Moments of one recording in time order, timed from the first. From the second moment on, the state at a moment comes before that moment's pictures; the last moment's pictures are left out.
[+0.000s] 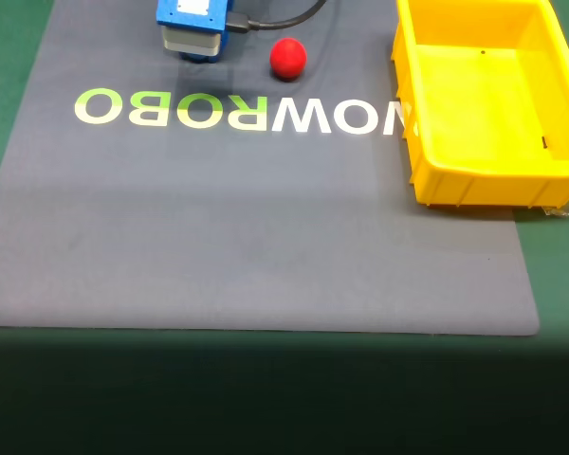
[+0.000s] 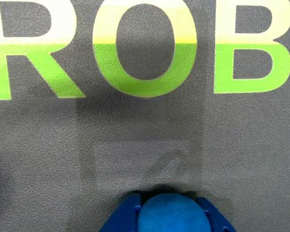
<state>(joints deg) 24.2 86.0 109.7 43.8 -108.2</state>
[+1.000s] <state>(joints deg) 1.0 110.1 109.4 33.1 -103.5</state>
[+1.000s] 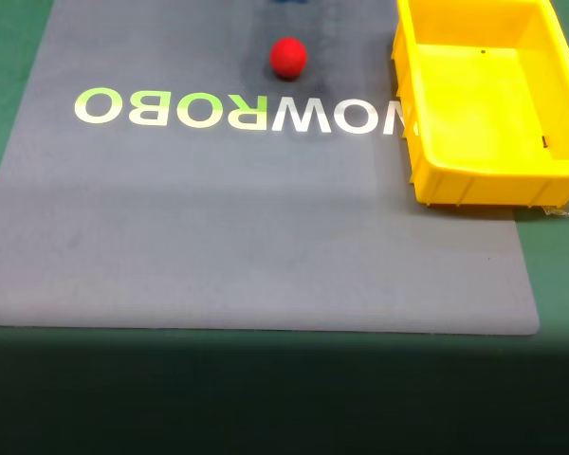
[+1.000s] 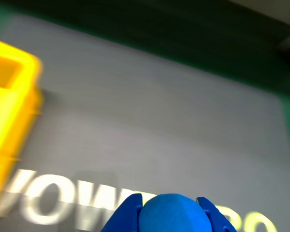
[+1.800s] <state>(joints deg) -27.1 108.5 109.3 30.9 -98.3</state>
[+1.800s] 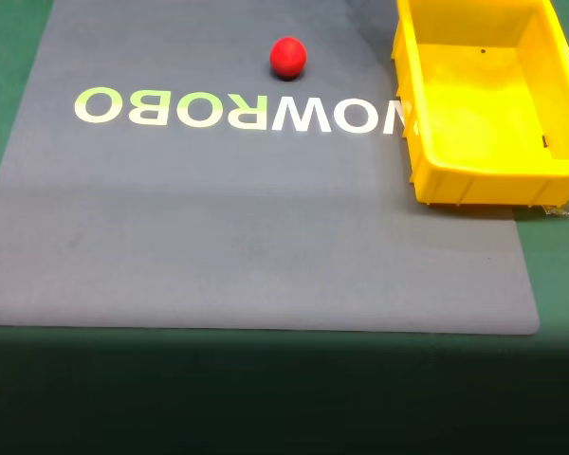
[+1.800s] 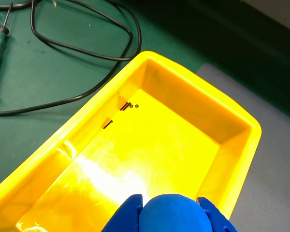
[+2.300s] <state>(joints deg) -27.1 107.9 109.3 30.9 -96.9</state>
